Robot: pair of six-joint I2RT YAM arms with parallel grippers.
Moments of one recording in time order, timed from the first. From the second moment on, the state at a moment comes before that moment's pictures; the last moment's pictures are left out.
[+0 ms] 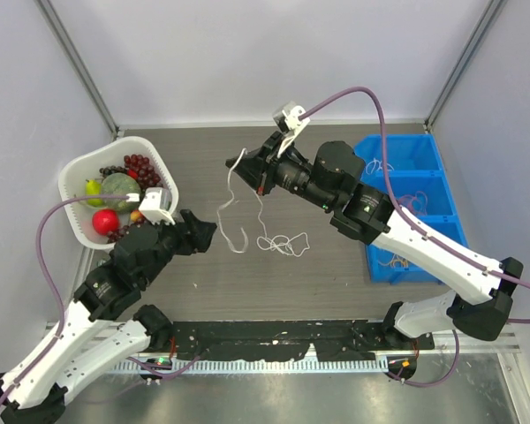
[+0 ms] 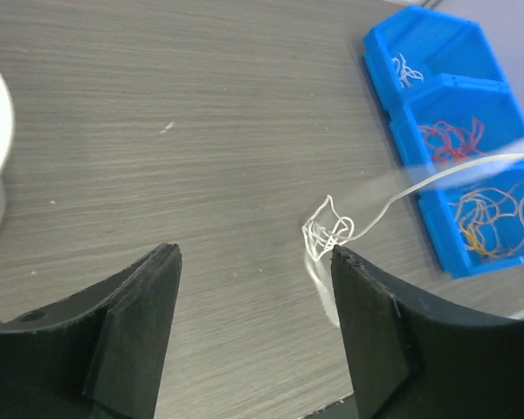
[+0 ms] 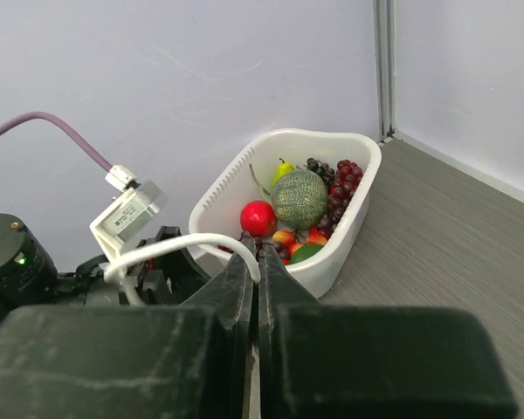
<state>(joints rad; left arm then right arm) -0.73 0.55 0.81 -0.55 -0.33 -0.55 0.99 1.34 1.48 -0.02 -0.05 0.26</state>
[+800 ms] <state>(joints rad) -0.73 0.77 0.82 -0.02 0.18 -0.37 0.99 1.40 1.54 -0.08 -0.16 0.39</state>
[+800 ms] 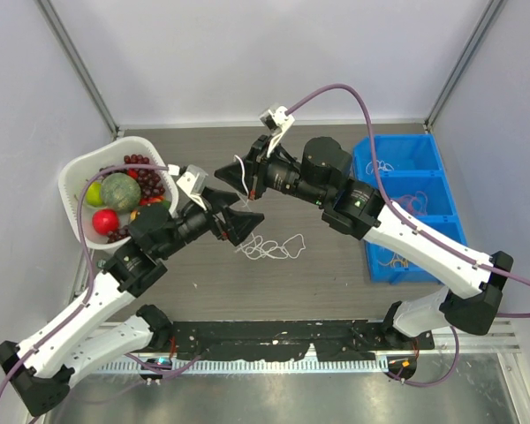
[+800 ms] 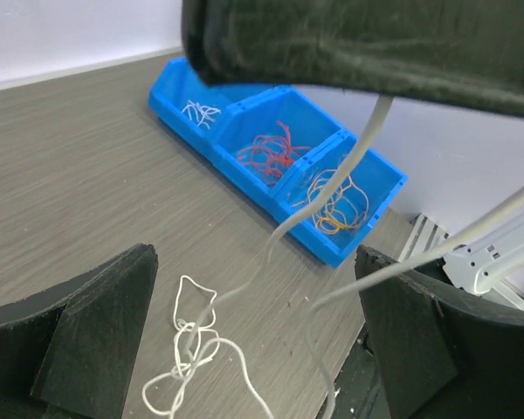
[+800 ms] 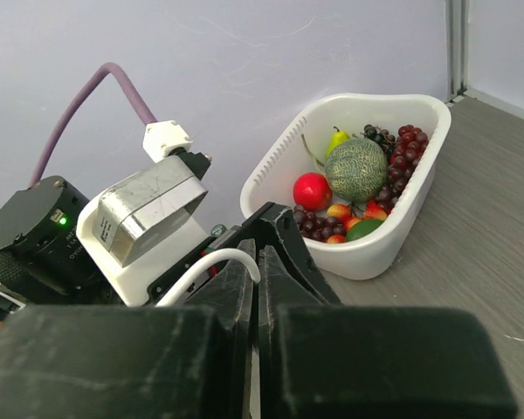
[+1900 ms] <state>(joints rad) -0.75 0.73 0.88 -0.32 0.01 -0.41 0.96 1.11 0.64 0.27 -0.02 0.39</state>
